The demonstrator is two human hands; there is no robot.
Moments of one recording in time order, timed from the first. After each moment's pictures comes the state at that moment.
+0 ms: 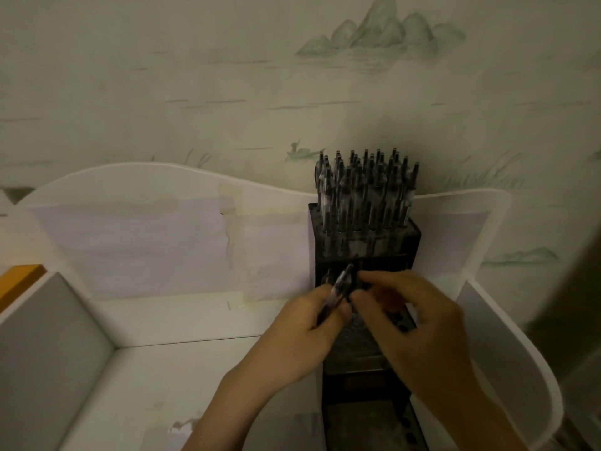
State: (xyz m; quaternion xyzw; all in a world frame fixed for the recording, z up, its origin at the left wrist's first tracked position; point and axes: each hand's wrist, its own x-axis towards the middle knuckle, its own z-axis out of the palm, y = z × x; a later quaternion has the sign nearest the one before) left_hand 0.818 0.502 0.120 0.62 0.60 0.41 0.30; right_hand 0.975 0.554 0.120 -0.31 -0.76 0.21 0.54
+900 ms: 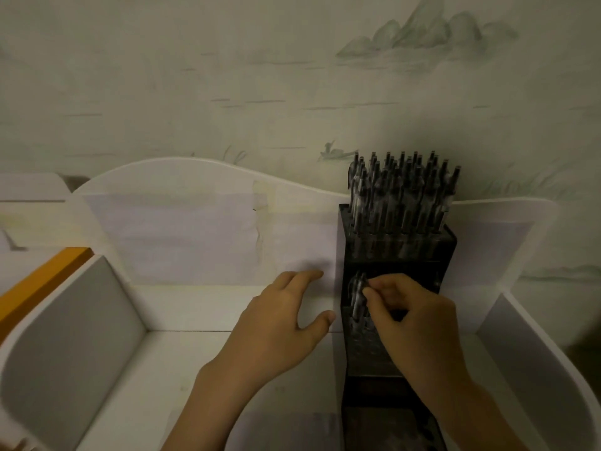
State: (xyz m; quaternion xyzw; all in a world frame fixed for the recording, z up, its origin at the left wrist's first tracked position) left_hand 0.779 0.474 0.125 0.61 0.73 0.30 0.05; right_hand 0.944 0.566 0.109 -0.35 -0.76 0.21 0.50
